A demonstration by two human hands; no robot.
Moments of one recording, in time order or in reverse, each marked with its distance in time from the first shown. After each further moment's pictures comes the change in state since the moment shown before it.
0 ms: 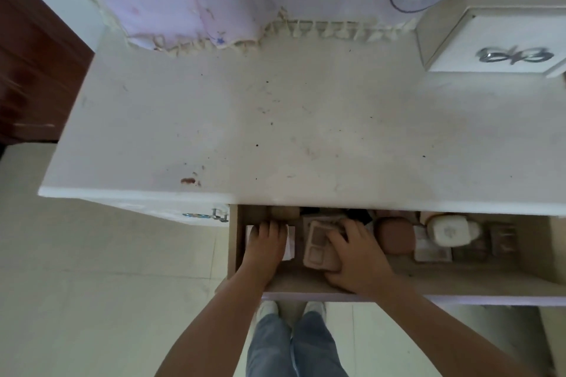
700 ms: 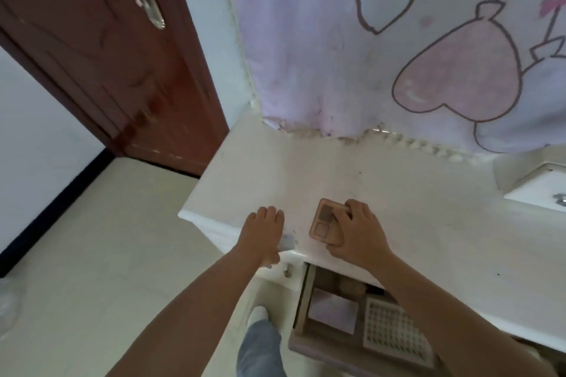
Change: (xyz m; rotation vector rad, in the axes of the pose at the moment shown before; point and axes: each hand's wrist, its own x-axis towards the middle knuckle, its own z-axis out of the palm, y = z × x) left_hand -0.074 -0.174 -0.124 -0.087 0.213 -0.225; right_hand 0.145 -0.118 -0.132 -0.188 0.079 -0.148
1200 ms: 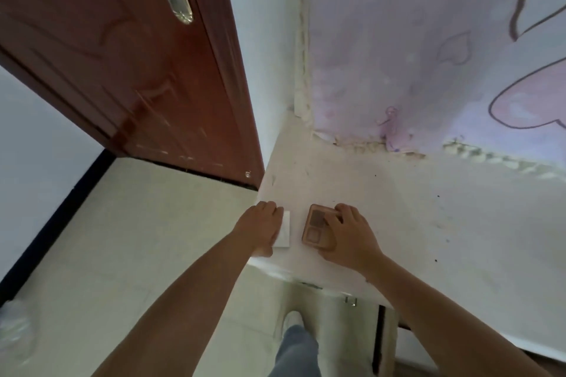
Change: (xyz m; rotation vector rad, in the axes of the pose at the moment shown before) left_hand 0.063 -0.200 0.019 -0.073 -0.068 0.167; right_hand 0.139 -0.135 0.024 0.161 -0.159 0.014
